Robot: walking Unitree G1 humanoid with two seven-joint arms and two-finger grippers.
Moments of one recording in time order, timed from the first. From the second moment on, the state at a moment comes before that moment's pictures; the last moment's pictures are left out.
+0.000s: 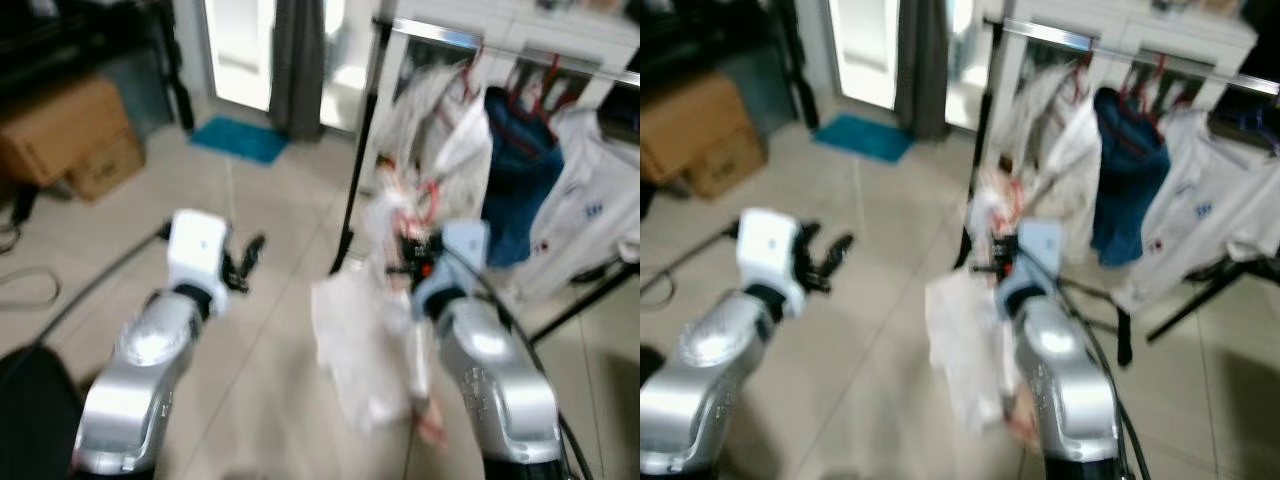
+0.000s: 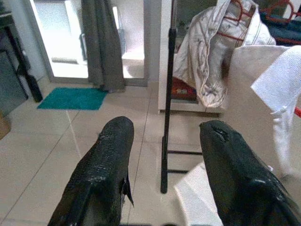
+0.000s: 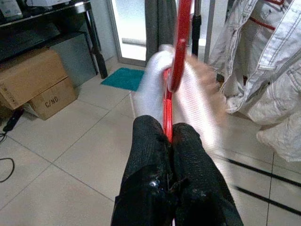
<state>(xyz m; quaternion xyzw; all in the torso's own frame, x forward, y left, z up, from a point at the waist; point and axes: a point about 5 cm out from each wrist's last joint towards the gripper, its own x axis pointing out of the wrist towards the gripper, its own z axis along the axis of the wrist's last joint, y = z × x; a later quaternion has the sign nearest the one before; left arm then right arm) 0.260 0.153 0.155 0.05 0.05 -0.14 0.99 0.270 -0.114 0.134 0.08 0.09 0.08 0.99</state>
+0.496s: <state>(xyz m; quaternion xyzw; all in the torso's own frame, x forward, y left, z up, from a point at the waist) 0.260 0.151 0.155 0.05 0.05 -0.14 0.99 0.271 -0.118 0.133 0.09 0.10 0.07 0.99</state>
